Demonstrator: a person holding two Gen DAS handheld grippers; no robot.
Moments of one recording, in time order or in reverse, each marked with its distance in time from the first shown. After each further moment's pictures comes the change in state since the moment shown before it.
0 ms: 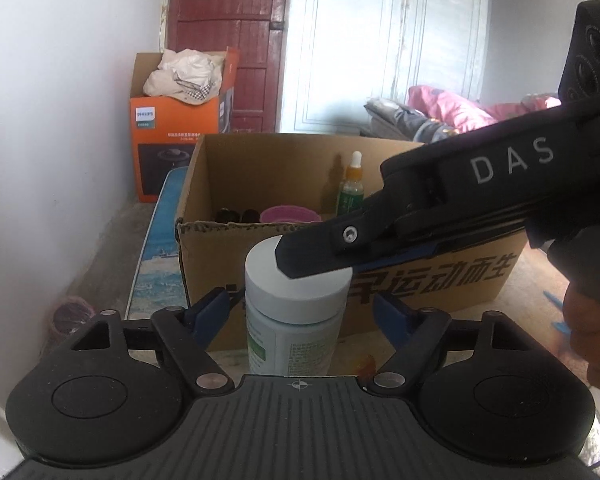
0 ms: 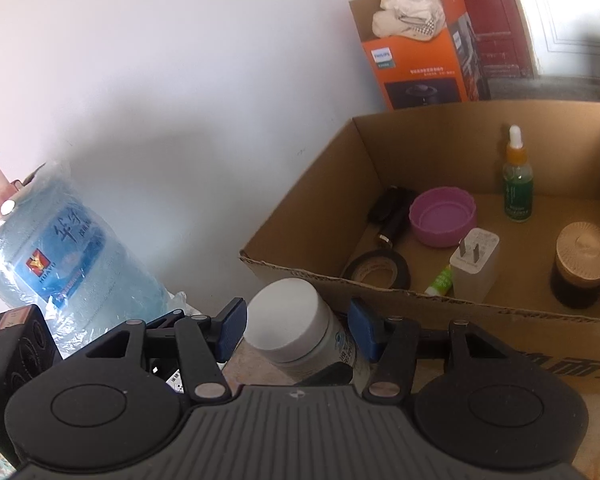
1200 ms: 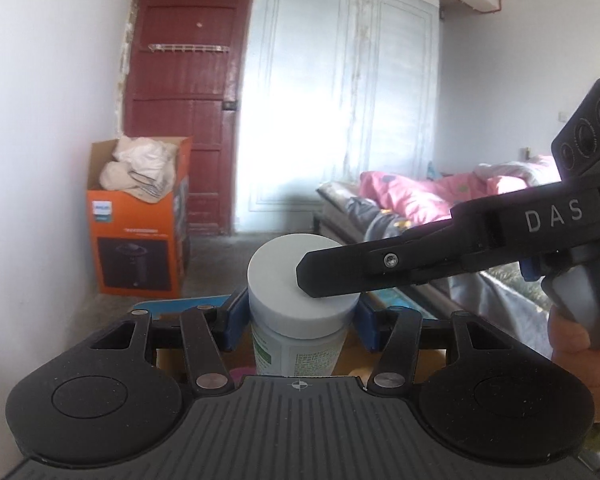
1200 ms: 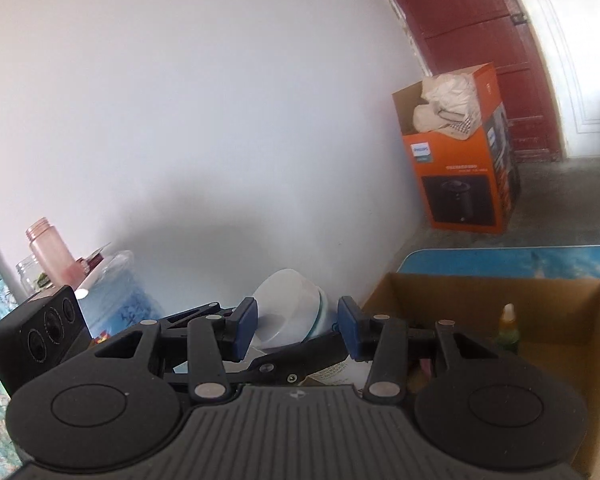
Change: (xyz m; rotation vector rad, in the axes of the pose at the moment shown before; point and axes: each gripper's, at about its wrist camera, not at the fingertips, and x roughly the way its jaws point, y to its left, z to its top) left arm -0.025 -0.029 0.128 0.060 -0.195 -0.154; right arm -0.101 0.023 0.105 -0.105 -0.230 0.044
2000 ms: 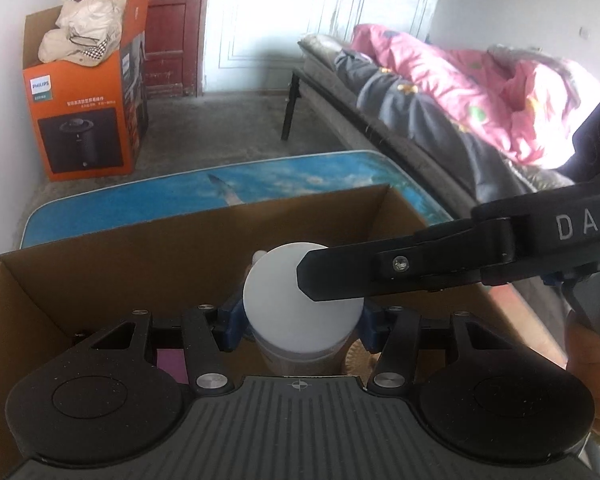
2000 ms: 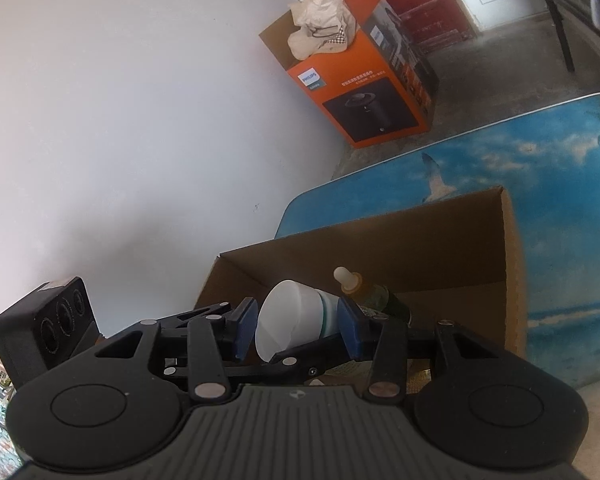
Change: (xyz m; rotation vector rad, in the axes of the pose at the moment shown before) left arm 0.181 0.001 -0.035 -0.026 0.453 -0.058; right arm 0.068 -0.199 -0.026 0.393 0.178 -0.056
